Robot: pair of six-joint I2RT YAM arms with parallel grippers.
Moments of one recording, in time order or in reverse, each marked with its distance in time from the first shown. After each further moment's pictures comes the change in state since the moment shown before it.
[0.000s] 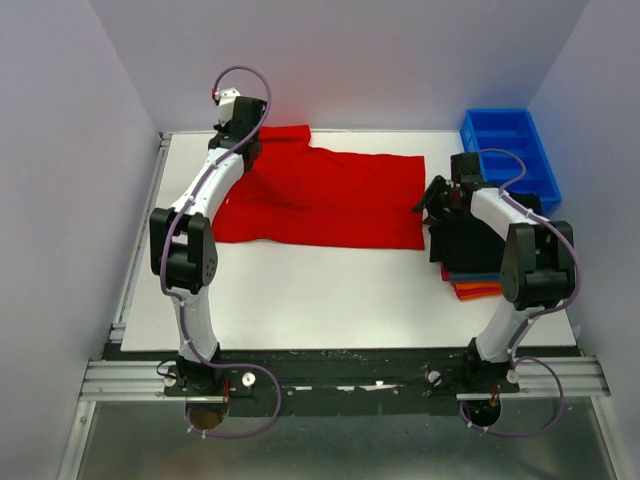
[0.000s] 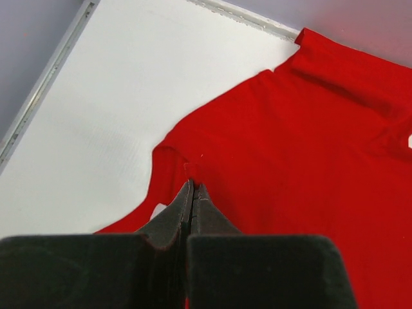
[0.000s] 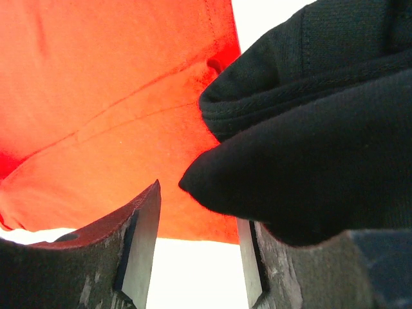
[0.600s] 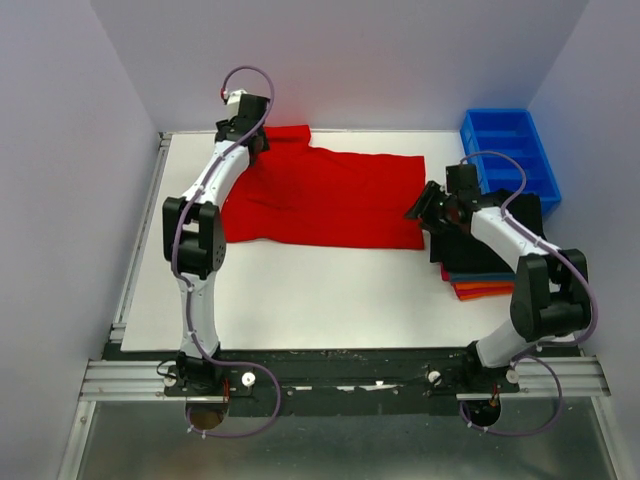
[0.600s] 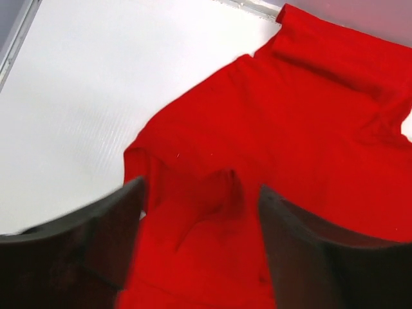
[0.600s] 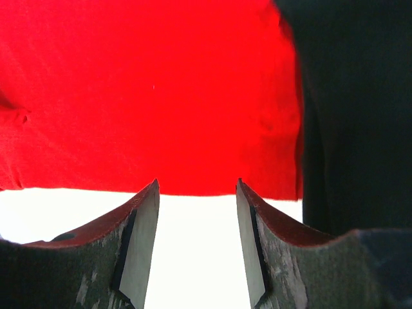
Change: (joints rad) left arm 0.013 0.199 0.198 -0.070 0.104 -0.009; right arm 0.089 -0.216 -0.178 0.098 0.013 -0.034
